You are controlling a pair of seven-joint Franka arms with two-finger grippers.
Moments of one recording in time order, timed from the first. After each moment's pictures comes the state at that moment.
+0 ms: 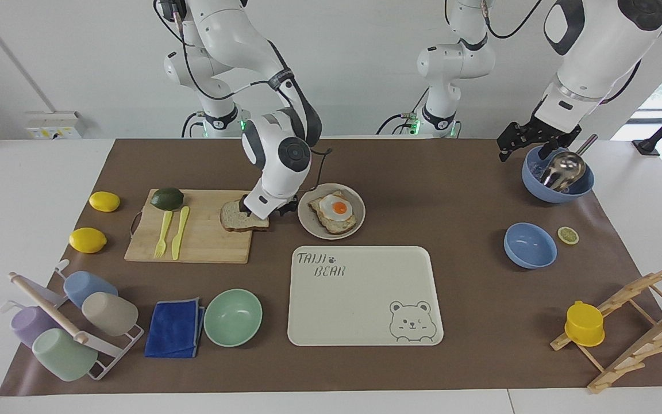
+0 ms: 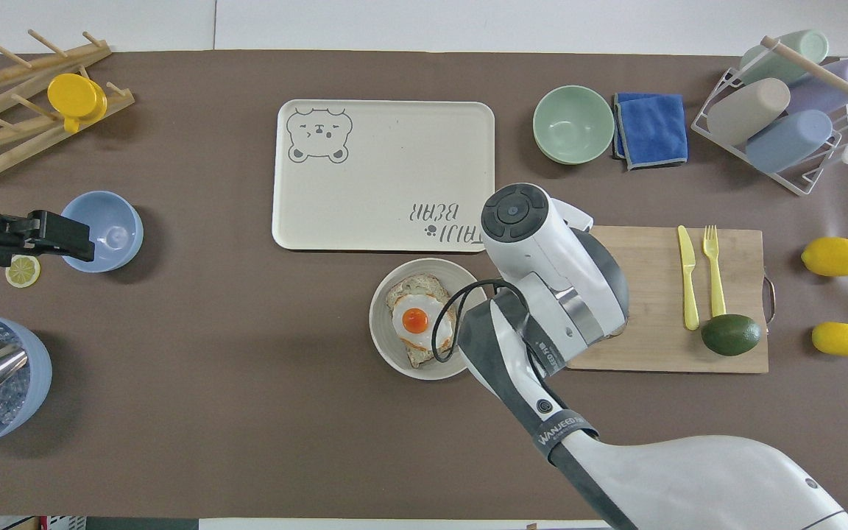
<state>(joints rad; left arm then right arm) -0.02 -0.05 -0.07 -1.68 -0.02 1.55 -0.07 0.58 0.32 -0.12 -1.89 -0.16 1.86 0.40</state>
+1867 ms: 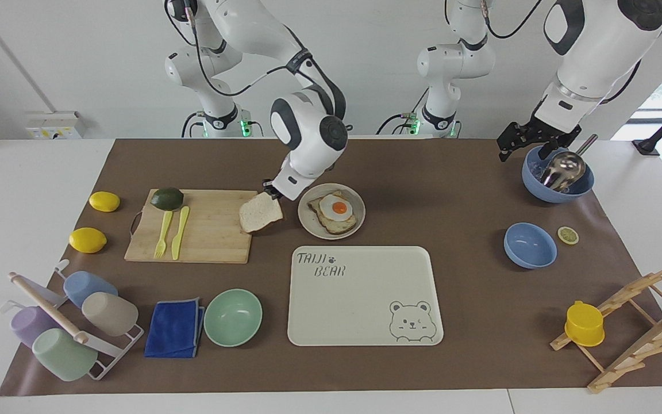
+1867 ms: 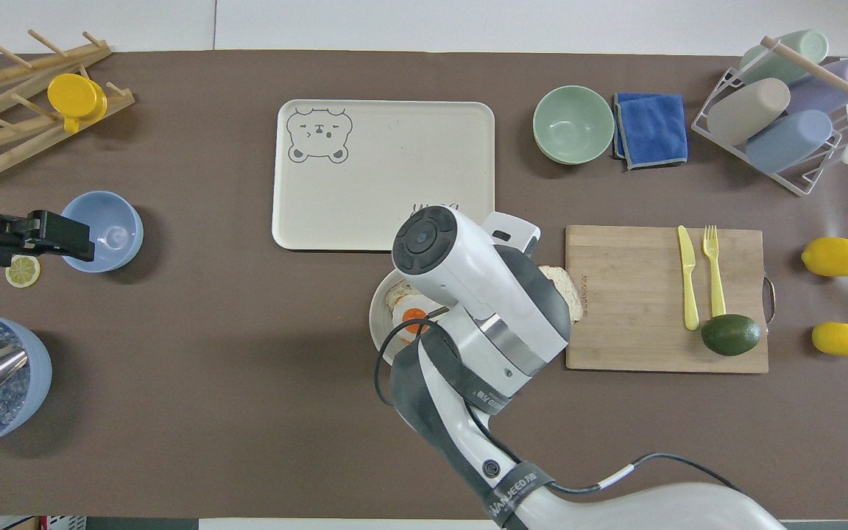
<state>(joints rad) -0.02 -0.05 -0.07 -1.68 -0.02 1.55 -0.07 0.66 0.31 -0.02 -1.69 -0.23 1.60 0.40</state>
